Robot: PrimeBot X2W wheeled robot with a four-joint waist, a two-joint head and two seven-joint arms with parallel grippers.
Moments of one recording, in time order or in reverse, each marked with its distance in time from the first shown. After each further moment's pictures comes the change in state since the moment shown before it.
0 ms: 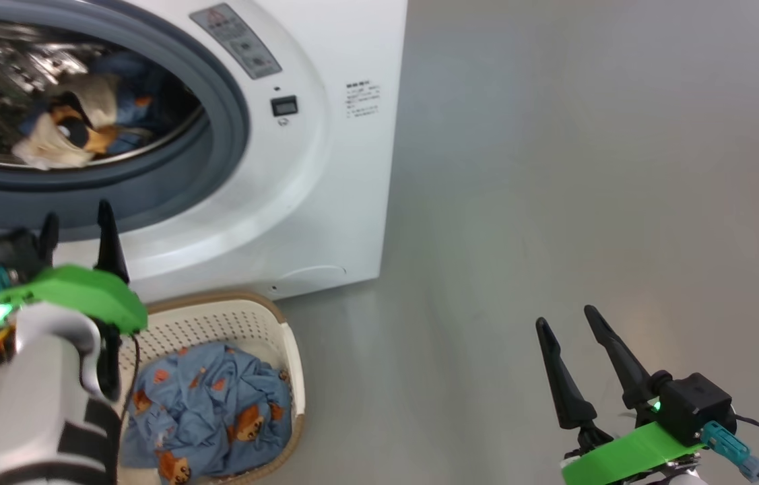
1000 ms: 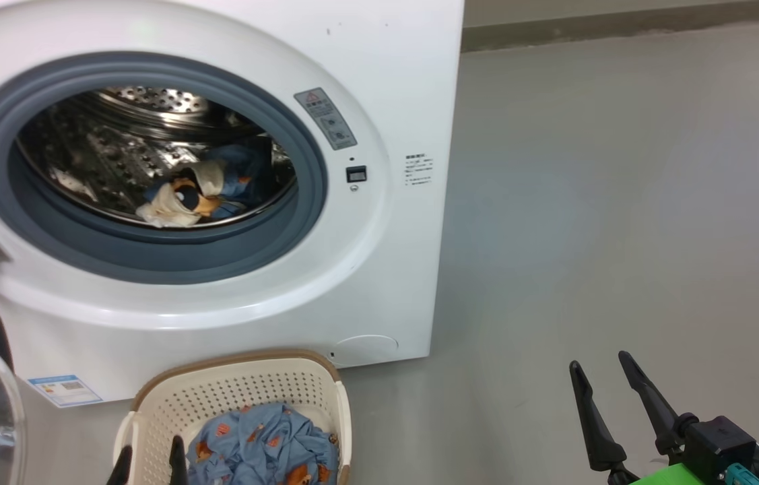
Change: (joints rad) left arm 0.770 -0.045 -0.105 -0.571 -0.055 0.080 0.000; right arm 0.115 -0.008 -0.070 -0.013 -0.042 0.000 0.000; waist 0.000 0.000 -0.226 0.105
